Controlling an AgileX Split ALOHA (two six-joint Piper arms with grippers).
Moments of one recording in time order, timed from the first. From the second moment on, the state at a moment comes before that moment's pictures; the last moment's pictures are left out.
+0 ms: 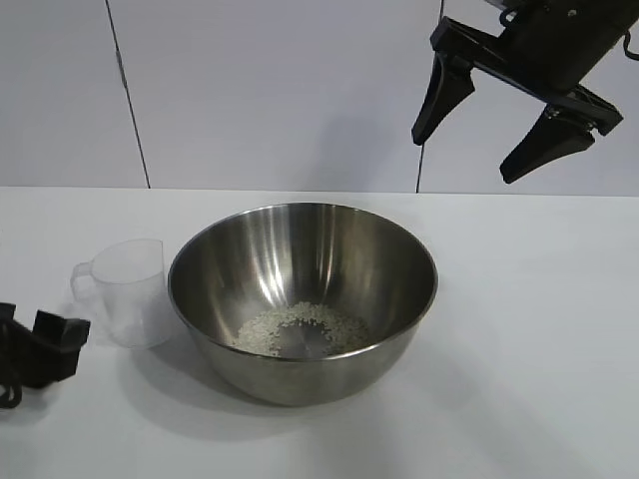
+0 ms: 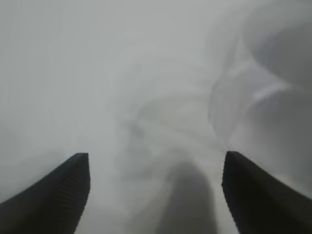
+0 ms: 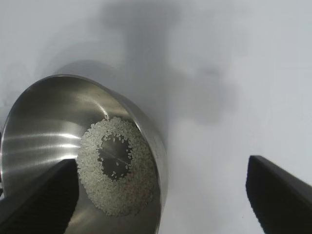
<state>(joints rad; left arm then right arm) -0.25 2.07 -0.28 -0.05 -1.15 0.12 0.13 1.79 -1.41 0.44 0.89 -0.13</state>
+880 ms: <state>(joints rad) -0.25 1.52 -0.26 -0.07 -0.65 -0.04 0.13 1.79 -1.41 0.44 0.89 -0.13</state>
